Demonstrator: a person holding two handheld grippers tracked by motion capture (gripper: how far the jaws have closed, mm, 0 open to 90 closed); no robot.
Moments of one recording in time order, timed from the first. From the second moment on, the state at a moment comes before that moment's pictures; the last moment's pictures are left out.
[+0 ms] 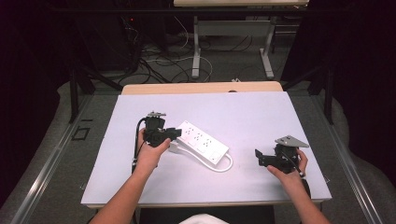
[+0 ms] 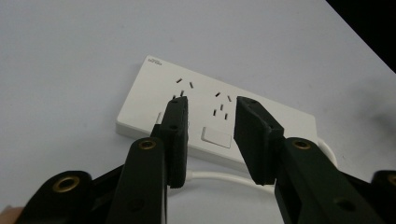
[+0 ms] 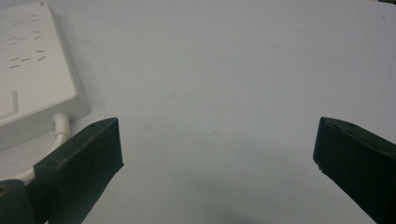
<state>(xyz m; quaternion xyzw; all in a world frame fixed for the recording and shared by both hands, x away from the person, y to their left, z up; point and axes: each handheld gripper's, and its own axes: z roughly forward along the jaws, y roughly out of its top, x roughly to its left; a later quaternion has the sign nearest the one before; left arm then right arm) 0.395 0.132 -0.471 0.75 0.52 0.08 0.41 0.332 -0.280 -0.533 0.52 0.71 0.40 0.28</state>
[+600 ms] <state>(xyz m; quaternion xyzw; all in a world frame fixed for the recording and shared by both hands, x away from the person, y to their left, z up) 0.417 0.126 -0.486 0.75 0.53 0.07 0.38 0.333 -0.280 -0.534 0.52 0.71 0.40 0.27</state>
